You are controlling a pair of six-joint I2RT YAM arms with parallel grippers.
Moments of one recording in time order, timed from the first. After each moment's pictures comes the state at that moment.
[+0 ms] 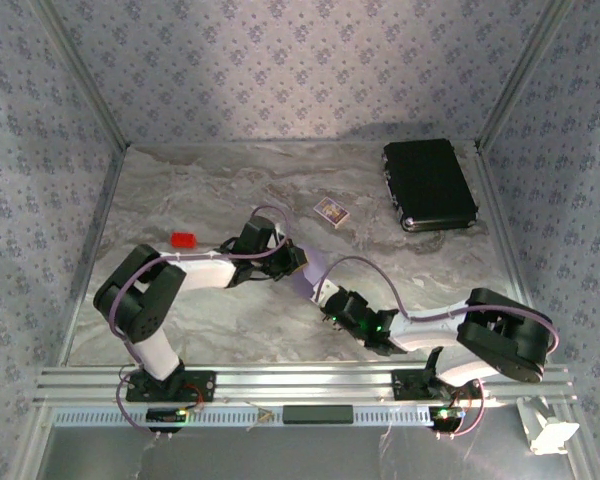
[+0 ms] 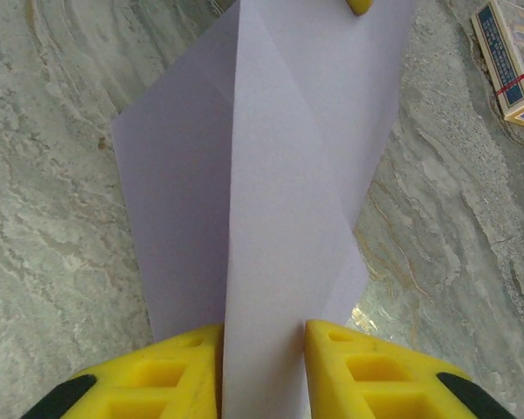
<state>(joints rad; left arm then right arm) -0.67 1.70 0.77 0.25 0.46 -1.13 1.10 1.39 0.35 0.29 0.49 -0.06</state>
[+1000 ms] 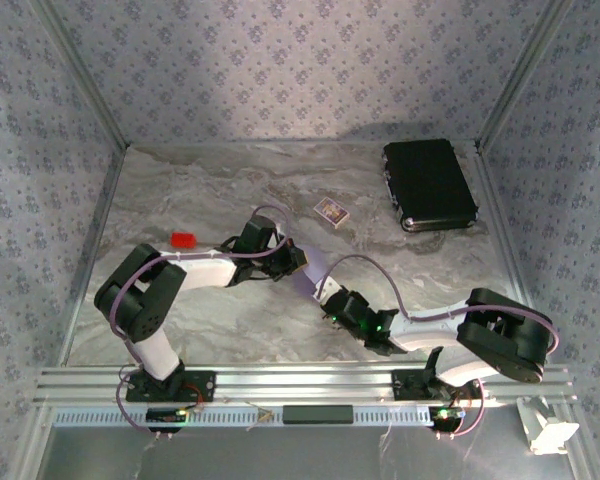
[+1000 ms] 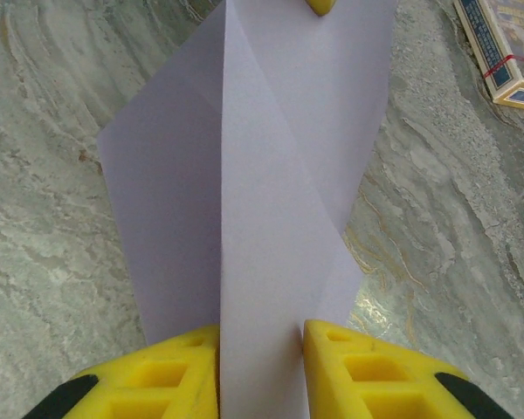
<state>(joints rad) -0.67 1.70 0.79 0.22 0.46 -1.12 1.10 1.39 0.35 0.29 0.50 0.01</state>
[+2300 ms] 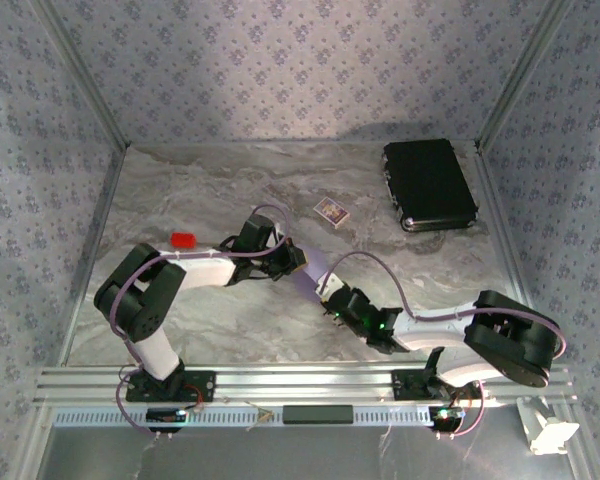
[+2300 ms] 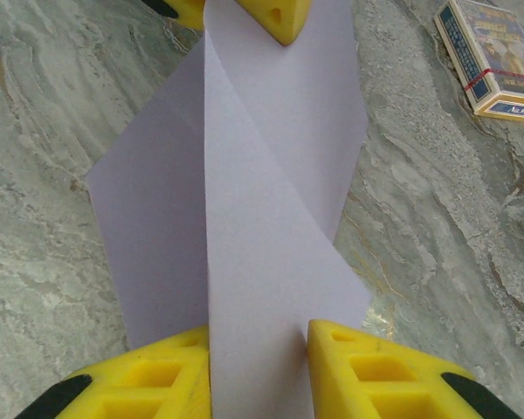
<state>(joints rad) -0.66 1.71 0.79 0.22 0.48 -1.12 1.07 1.35 0.35 0.29 0.48 0.01</state>
